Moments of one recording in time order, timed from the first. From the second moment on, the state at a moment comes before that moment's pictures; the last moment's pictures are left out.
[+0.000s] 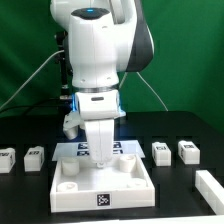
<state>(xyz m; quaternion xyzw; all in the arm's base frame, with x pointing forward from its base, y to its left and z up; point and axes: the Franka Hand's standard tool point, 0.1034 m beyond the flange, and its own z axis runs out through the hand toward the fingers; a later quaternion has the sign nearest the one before) 0.410 -0.015 0.008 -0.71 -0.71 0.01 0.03</state>
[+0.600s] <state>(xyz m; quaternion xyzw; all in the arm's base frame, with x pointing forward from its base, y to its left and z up) 0.420 -0.009 0.008 -0.71 -0.71 0.00 0.03</state>
